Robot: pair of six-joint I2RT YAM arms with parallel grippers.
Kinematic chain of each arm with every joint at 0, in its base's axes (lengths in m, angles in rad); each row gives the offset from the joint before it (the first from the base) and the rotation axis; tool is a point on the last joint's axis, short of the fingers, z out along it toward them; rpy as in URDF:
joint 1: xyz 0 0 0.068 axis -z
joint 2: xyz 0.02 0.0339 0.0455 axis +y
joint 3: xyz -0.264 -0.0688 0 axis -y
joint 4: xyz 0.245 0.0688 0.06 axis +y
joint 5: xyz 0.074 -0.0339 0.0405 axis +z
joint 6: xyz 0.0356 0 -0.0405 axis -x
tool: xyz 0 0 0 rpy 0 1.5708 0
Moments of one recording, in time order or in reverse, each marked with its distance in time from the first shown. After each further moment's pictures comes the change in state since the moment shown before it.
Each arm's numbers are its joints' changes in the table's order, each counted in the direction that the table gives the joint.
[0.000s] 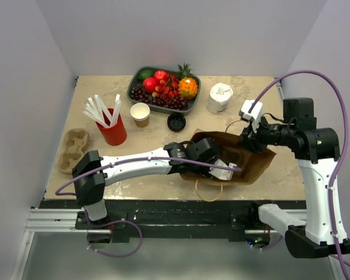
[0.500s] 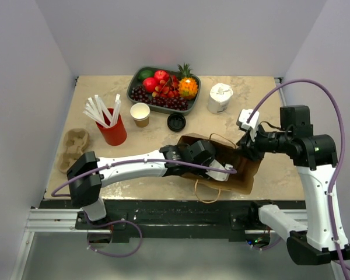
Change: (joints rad) left arm -0.007 -0.047 -0.100 -0.103 0.007 -0.022; right arm -0.025 -0.055 -0.080 0.010 0.049 0.039
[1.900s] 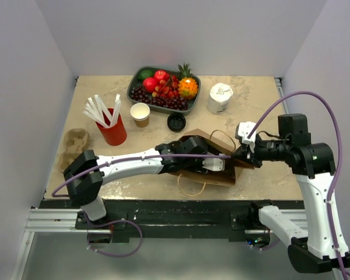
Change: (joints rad) left arm -0.072 -0.027 -0.105 -0.110 -0.018 0.152; right arm -0.022 -0.087 -0.108 -0.015 0.111 0.126
